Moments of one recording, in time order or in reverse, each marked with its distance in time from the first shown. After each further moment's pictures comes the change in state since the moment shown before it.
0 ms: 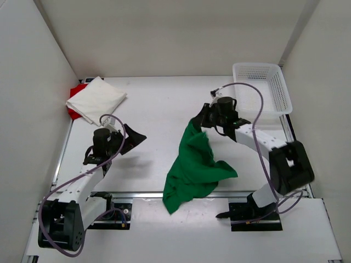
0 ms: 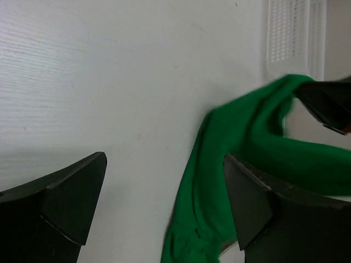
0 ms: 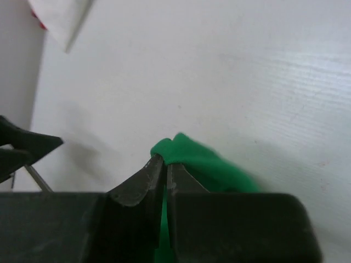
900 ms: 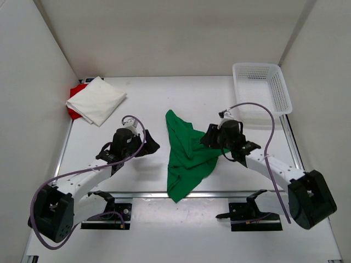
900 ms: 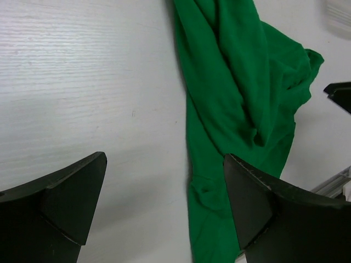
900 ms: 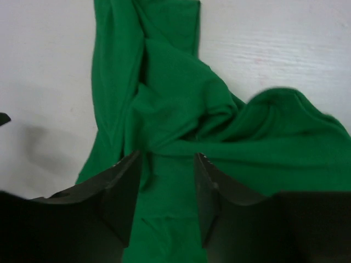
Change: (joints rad) left arm -0.352 0.095 0.070 -0.101 -0.281 0.136; right arm 0.087 -0.214 -0.281 -0.123 0.267 -0.060
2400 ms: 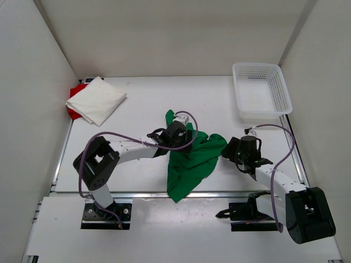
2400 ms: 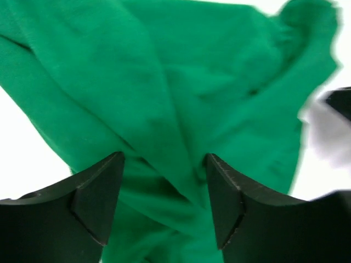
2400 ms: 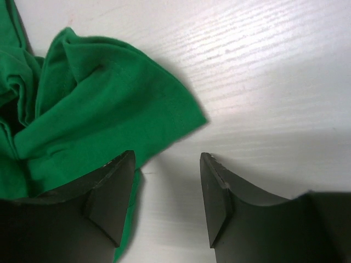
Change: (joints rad) left arm -0.438 0.636 0.525 -0.042 -0.261 0.071; right arm -0.277 -0.170 -0.333 -0.004 0.055 0.092
